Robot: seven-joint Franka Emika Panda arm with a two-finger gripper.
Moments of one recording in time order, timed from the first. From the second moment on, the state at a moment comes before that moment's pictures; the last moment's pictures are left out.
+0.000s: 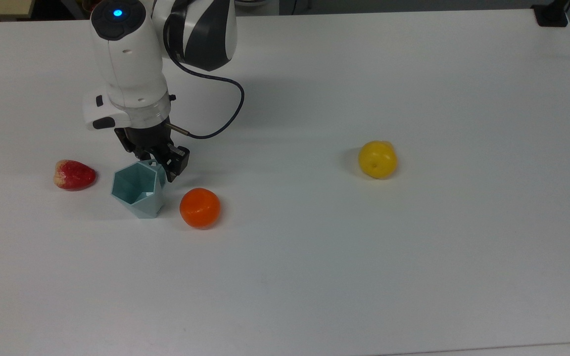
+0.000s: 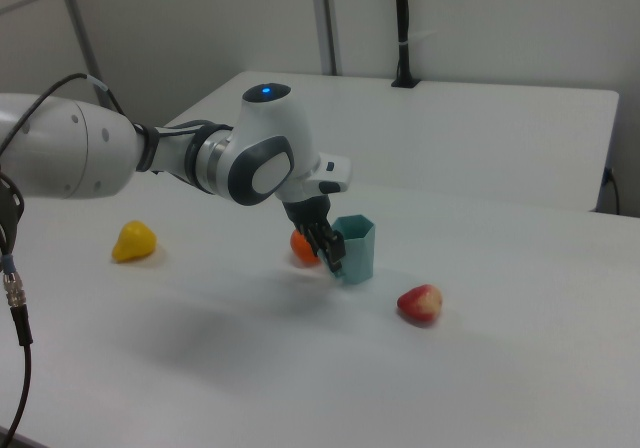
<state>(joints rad) 0.05 0.49 -0.21 -1.64 0.07 2.30 0.25</state>
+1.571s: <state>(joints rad) 0.05 0.43 -0.21 -1.62 0.07 2.26 0.25</state>
